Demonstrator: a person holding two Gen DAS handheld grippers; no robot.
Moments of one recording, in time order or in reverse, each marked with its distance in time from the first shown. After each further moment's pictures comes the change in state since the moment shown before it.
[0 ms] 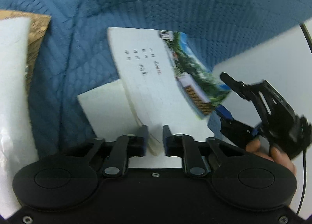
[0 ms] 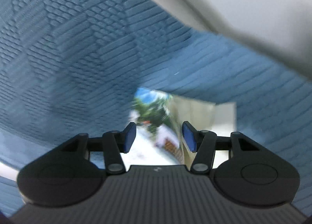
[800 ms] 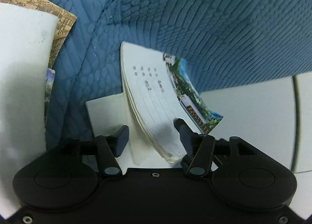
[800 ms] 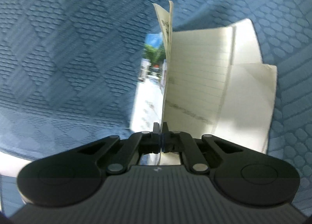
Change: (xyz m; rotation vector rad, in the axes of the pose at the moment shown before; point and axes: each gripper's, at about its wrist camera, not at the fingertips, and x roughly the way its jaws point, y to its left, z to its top) left arm -0.028 0.031 0.020 -0.245 -0.029 -0.174; right arm 0.021 0.008 -0.060 0.097 0.129 0.044
